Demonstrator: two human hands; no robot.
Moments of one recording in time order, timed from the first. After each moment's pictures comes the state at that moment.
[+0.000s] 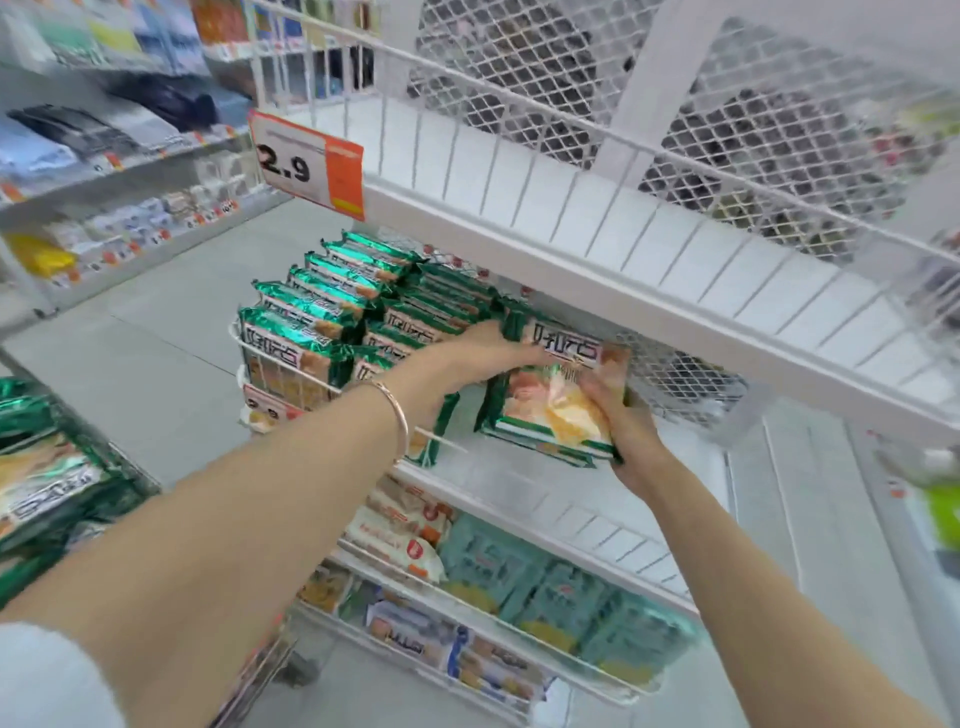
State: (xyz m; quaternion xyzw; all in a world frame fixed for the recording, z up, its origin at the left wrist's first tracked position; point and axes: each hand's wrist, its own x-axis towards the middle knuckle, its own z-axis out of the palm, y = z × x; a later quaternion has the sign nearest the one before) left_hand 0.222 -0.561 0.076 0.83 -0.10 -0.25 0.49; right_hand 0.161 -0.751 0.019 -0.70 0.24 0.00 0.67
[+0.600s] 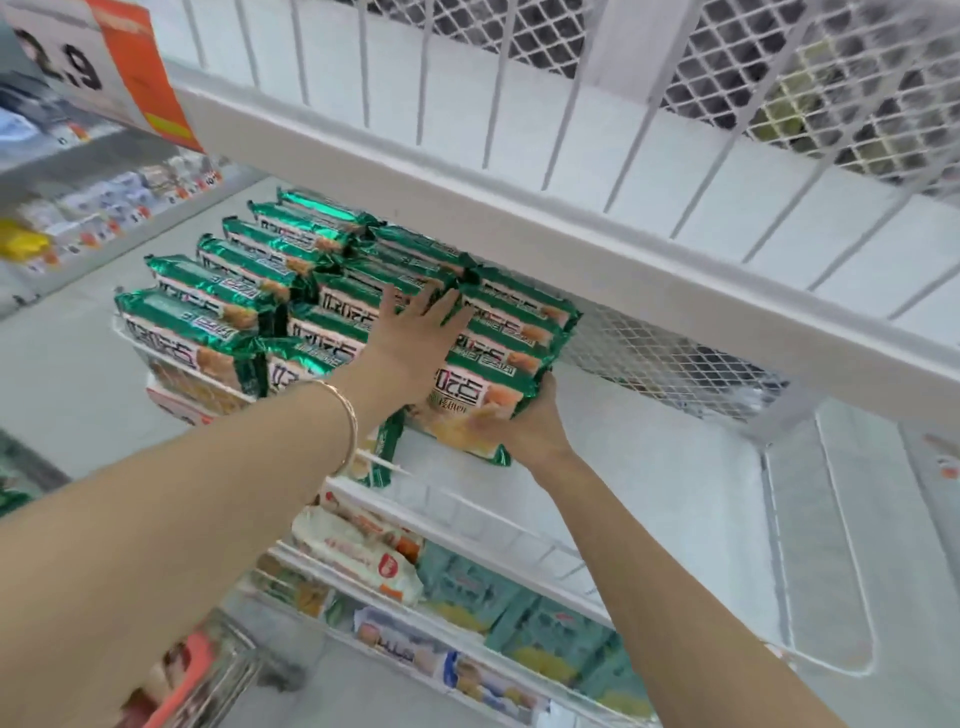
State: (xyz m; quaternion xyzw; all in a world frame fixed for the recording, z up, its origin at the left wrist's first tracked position) left_hand 0.305 -0.569 -0.022 0.97 -0.23 -0.06 -0.11; right_hand 0.231 -0.725 -0.075 -0.76 0.13 0.01 0.64
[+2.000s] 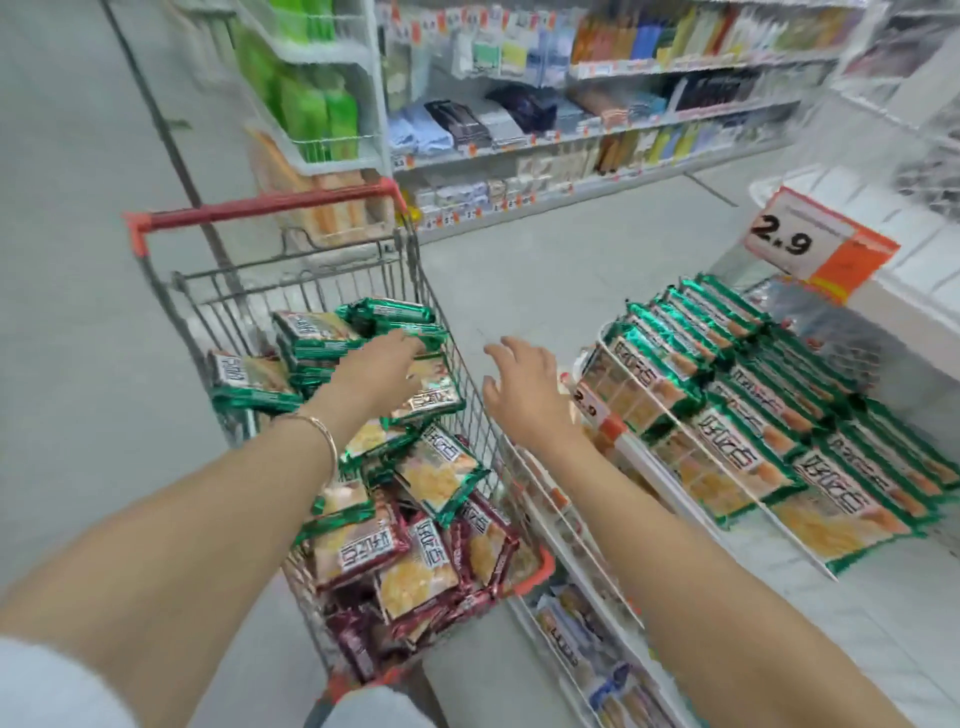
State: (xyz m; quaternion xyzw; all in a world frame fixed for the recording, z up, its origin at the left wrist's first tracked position) left_hand 0.079 -0.109 0.000 0.98 0.14 -0.07 0.14; right_hand 0.165 -0.295 -0.021 -0.92 -0.36 -0.01 0.16
